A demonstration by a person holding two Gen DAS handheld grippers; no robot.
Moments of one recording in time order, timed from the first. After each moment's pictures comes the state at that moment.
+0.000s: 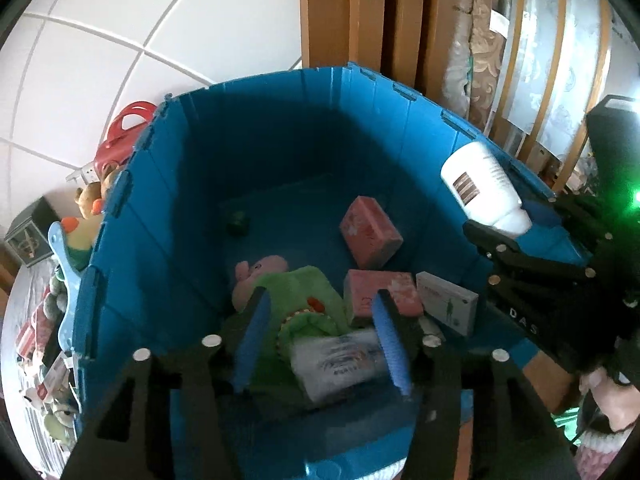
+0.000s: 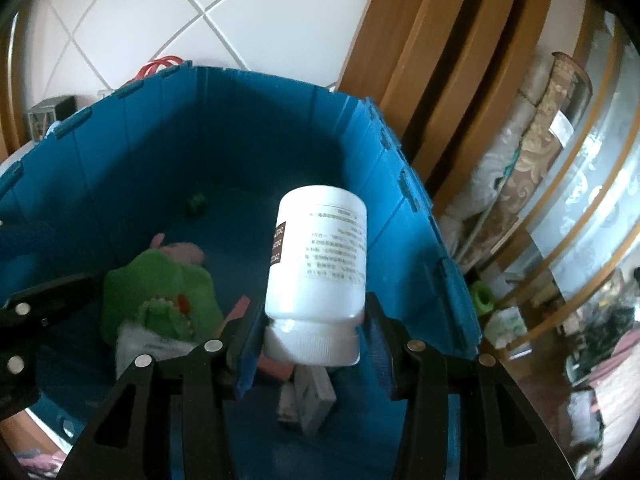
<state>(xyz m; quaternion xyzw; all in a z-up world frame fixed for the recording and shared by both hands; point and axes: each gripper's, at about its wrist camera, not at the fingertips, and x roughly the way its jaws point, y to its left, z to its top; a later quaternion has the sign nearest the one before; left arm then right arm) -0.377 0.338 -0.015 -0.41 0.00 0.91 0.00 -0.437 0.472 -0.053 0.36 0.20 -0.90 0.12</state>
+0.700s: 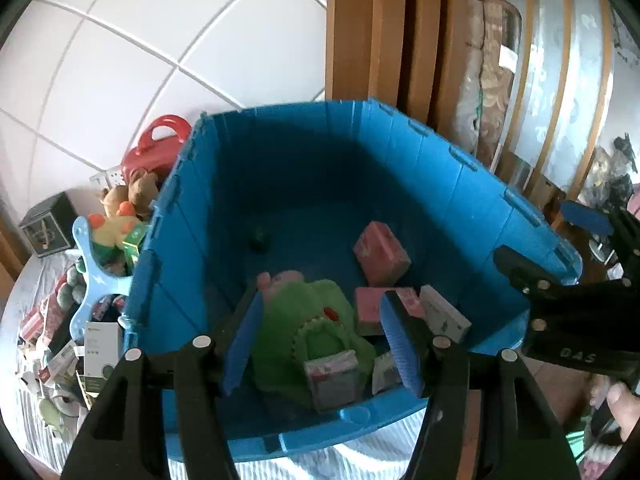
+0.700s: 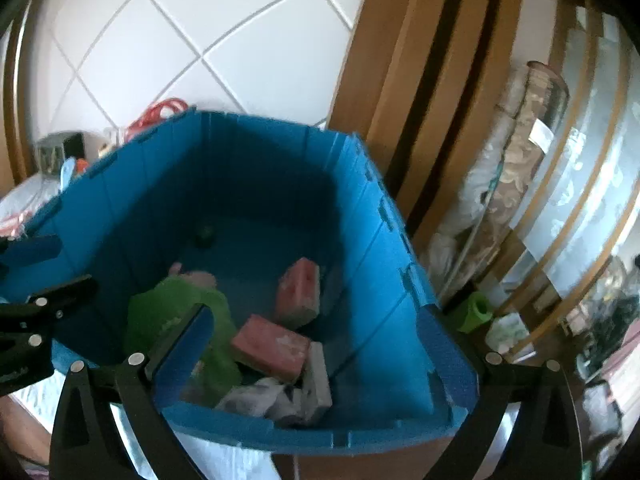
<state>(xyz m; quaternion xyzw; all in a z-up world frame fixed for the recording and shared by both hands) -0.338 0.317 0.006 -0.35 -0.02 0.93 -0.02 -0.391 0.485 -0.013 0.30 0.16 -0.93 0.12</state>
